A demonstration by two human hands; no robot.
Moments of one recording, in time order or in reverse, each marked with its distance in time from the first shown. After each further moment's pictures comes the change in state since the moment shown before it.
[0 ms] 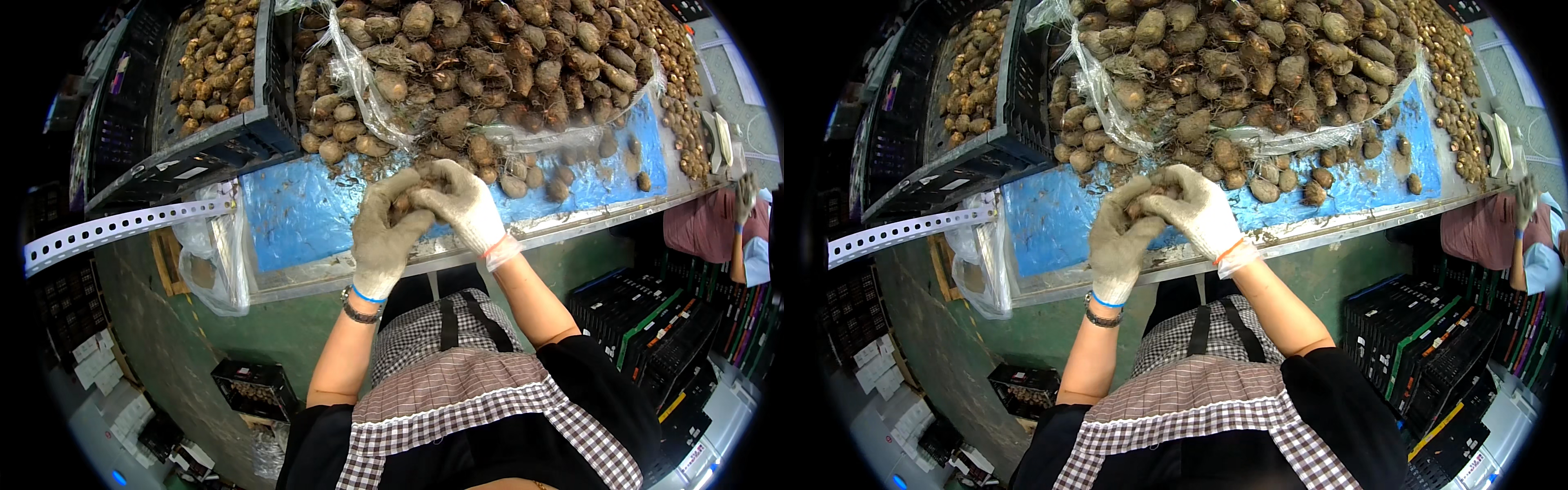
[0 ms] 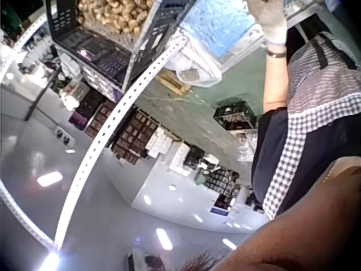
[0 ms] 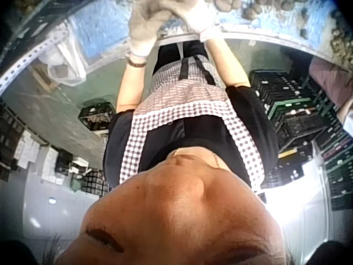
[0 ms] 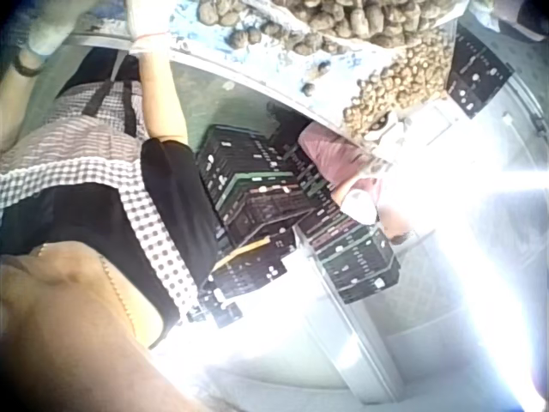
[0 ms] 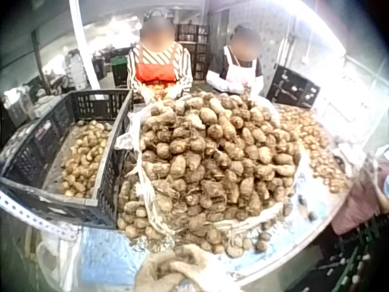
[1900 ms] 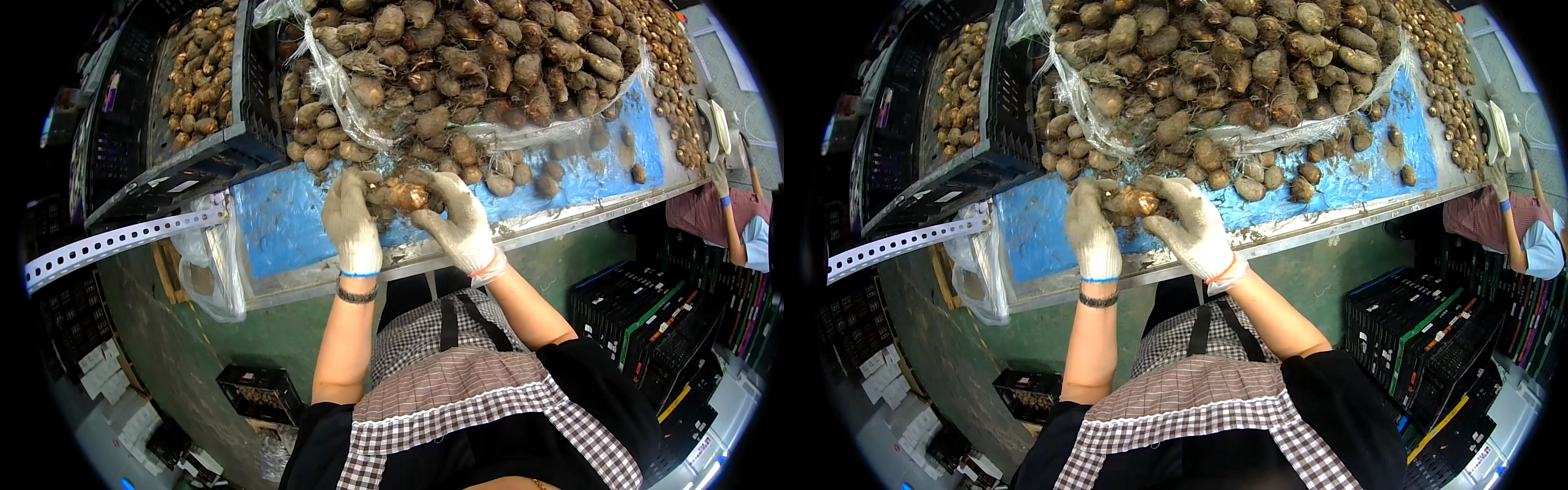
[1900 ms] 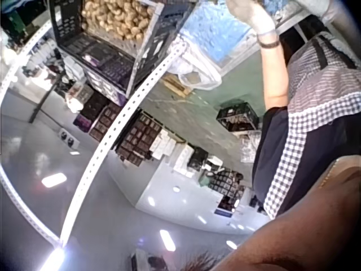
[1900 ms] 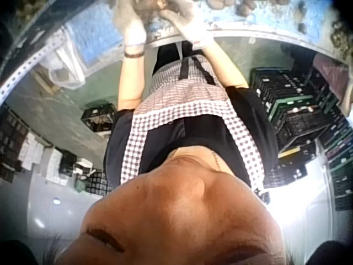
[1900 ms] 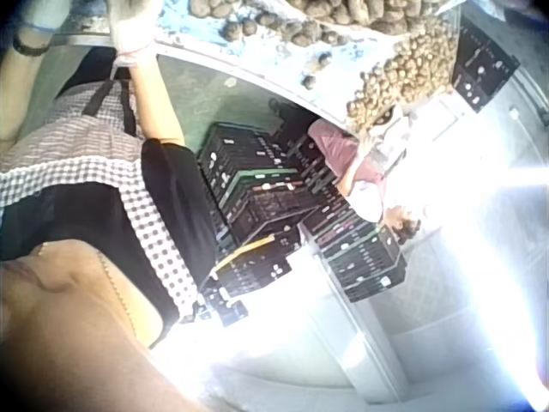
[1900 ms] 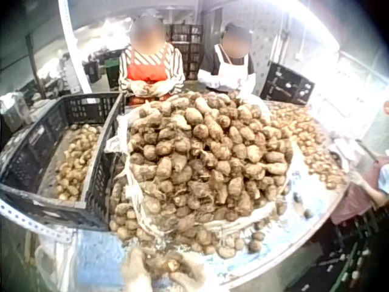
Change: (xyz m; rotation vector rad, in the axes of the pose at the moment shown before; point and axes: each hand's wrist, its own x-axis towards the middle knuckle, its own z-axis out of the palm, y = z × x) left_hand 0.028 0.004 0.006 -0.014 0.327 -0.021; right_hand -0.019 0.030 -0.005 -0.067 0.142 -0.355
